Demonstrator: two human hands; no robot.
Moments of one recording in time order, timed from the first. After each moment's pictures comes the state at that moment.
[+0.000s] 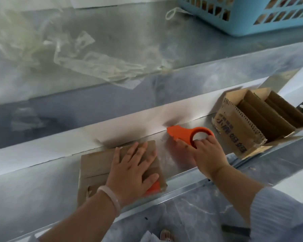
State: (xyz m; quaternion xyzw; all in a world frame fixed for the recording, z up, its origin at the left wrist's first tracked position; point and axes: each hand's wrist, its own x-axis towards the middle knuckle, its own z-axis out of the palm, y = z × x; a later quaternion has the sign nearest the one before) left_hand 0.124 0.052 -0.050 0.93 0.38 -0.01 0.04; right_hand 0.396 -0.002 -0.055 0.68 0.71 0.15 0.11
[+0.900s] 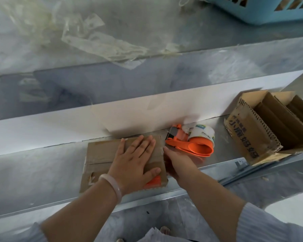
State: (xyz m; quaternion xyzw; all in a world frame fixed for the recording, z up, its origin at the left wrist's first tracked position) left_hand 0.121 0.050 -0.054 0.91 0.41 0.00 0.04; right_hand 0.295 0.016 -0.067 0.65 0.14 -0.61 -0.43
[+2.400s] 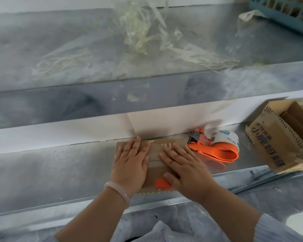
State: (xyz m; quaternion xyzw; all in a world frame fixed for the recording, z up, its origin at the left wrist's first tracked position) left_hand 0.057 0.052 -0.043 0.82 0.56 0.05 0.11; right_hand 0.259 0.001 -0.053 0.59 0.81 -0.02 -0.09
